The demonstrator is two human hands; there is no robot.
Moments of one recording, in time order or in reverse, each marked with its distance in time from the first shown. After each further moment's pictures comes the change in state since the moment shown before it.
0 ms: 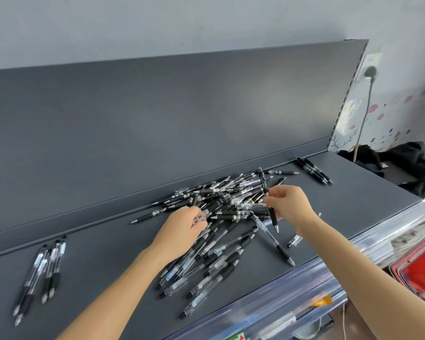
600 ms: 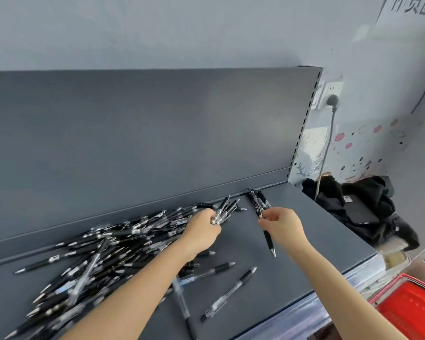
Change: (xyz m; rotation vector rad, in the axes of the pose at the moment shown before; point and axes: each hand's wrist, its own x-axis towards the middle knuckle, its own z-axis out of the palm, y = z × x) left_hand 0.171 0.147 0.119 -0.398 -0.117 -0.257; right_hand 0.114 0.065 -0.123 -0.103 0.039 0.011
